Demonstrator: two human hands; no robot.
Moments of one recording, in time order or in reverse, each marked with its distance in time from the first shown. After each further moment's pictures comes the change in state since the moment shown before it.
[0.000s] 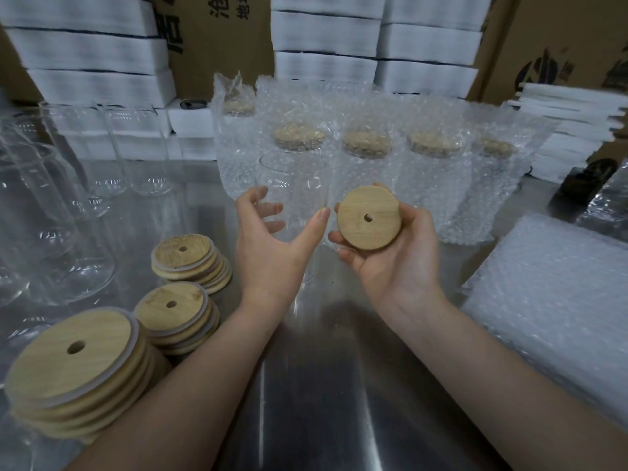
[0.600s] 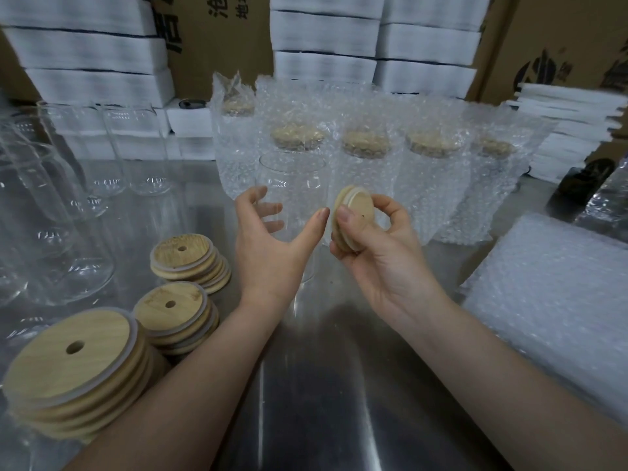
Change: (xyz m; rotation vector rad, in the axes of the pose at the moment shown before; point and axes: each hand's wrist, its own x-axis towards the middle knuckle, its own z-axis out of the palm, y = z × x) left_hand 0.000 0.000 -0.001 -0.009 0.004 0.000; right_hand -0.005 0.005 0.007 -0.071 -0.060 -0.058
